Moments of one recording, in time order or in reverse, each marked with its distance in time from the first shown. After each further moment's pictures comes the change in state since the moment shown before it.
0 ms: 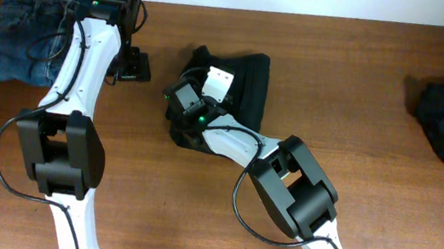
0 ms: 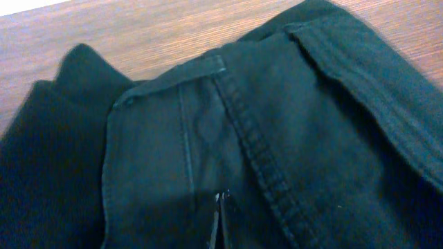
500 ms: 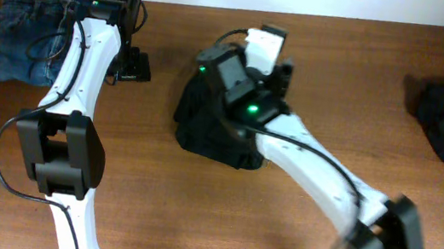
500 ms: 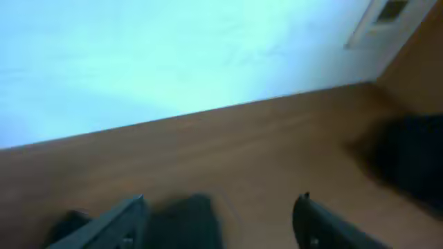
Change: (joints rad) left arm 0.000 0.000 0.000 0.001 0.000 0.000; right arm -0.072 -0.529 -0.057 -0.280 0.207 -0.343
